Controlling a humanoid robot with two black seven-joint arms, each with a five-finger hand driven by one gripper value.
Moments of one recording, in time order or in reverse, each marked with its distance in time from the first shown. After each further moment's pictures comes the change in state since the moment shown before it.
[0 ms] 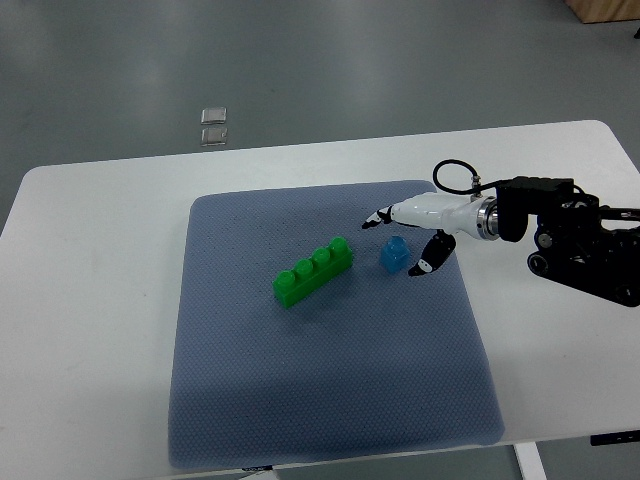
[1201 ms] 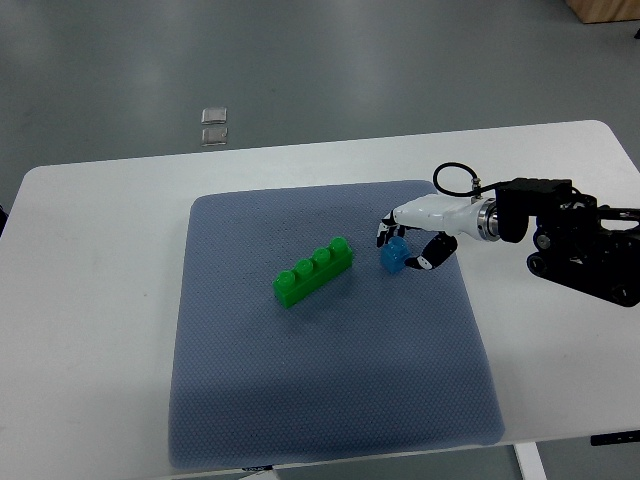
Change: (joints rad) left arm 0.000 0.000 0.000 0.000 0.000 0.000 0.000; right arm 0.001 0.012 -0.017 -0.042 -0.018 0.002 0.010
